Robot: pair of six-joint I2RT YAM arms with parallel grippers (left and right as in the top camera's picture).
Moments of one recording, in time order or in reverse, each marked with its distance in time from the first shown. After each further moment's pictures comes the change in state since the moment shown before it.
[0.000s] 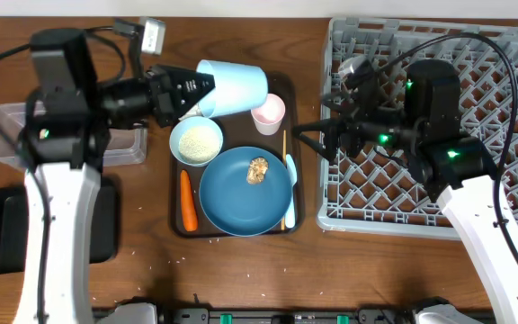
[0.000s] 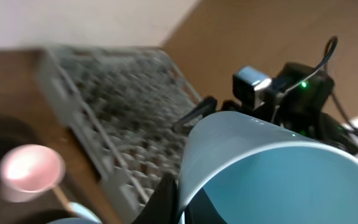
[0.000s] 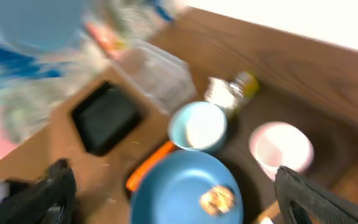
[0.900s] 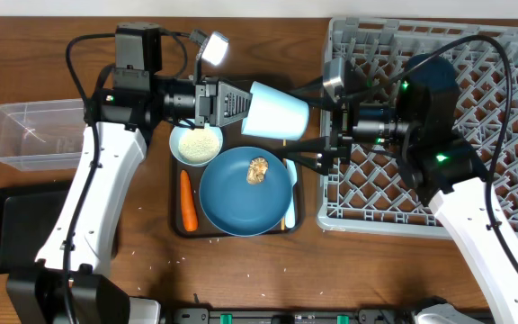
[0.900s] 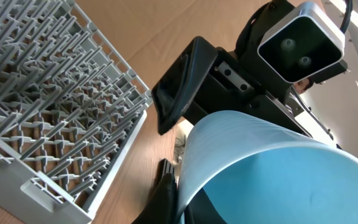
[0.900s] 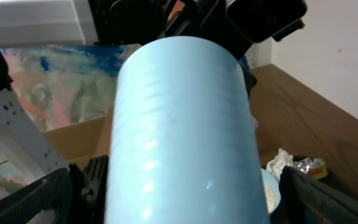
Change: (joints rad) left arm -0.182 0.174 -0.012 0.047 0.262 0.031; right arm 0.072 -0.002 0.000 0.257 -0.242 -0.027
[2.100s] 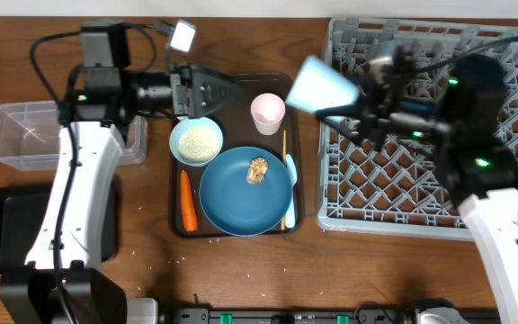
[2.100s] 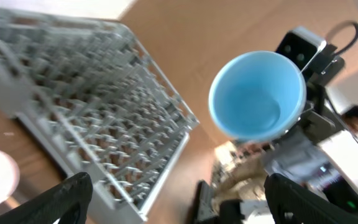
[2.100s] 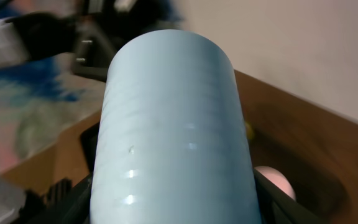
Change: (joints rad) left arm 0.152 0.000 0.000 0.038 -0.109 0.003; right arm -0.240 -0.097 0.000 -0.187 0.127 0.076
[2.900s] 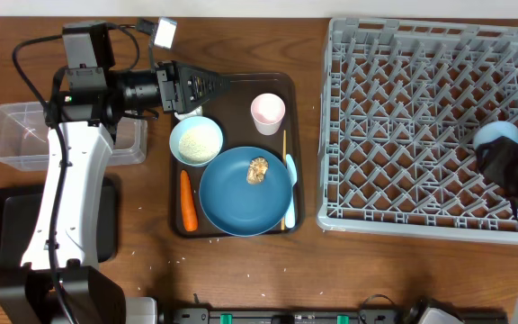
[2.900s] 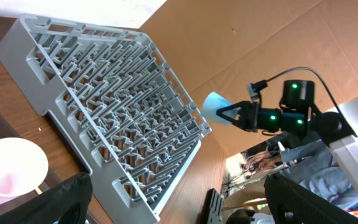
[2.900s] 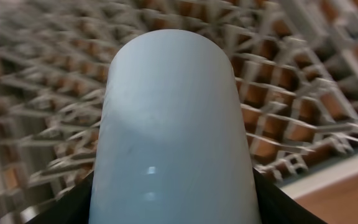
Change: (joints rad) left arm 0.038 0.000 0.000 -0.019 -0.028 0.000; right arm -0.543 -0.061 0.000 -0.654 0.893 0.142
